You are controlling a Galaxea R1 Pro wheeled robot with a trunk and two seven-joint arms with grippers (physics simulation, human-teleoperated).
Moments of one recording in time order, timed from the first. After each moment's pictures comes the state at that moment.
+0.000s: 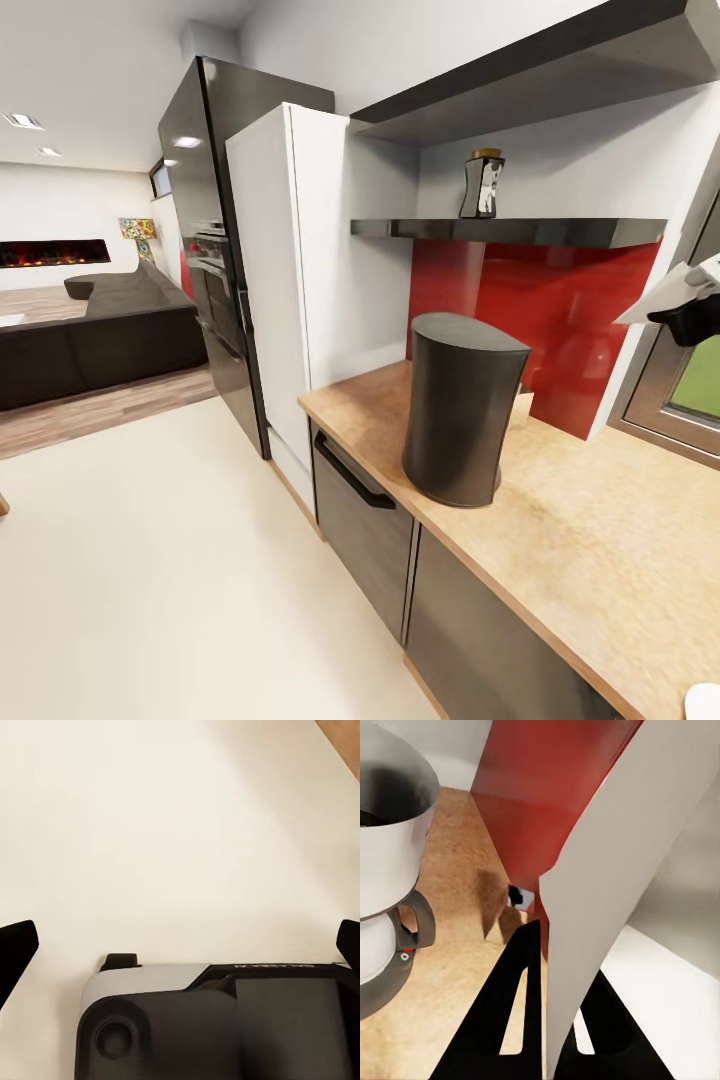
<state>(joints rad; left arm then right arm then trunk) 0.00 -0.07 0.01 -0.34 -0.01 -0.21 0.00 -1.15 -0.69 -0.05 -1.45 0.53 0.92 1.21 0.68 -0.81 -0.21</state>
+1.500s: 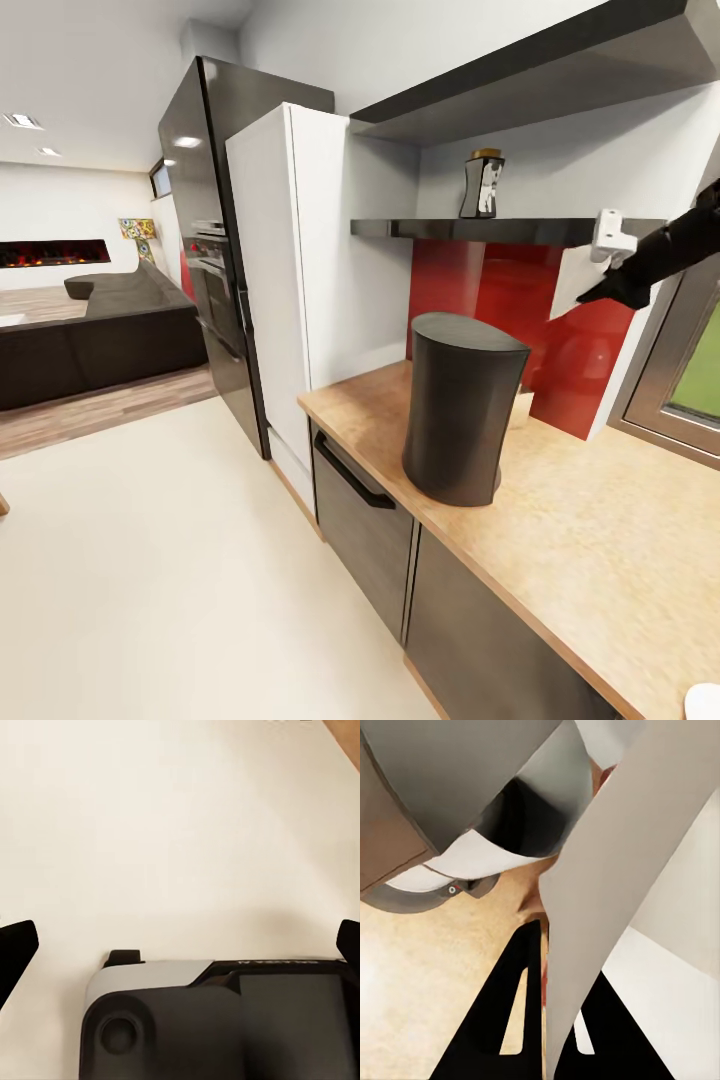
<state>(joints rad) 0.00 -0.07 0.01 -0.33 0.00 -0.21 0.00 -1.68 -0.64 0.60 -1.06 0.53 0.50 1.54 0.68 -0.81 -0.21</state>
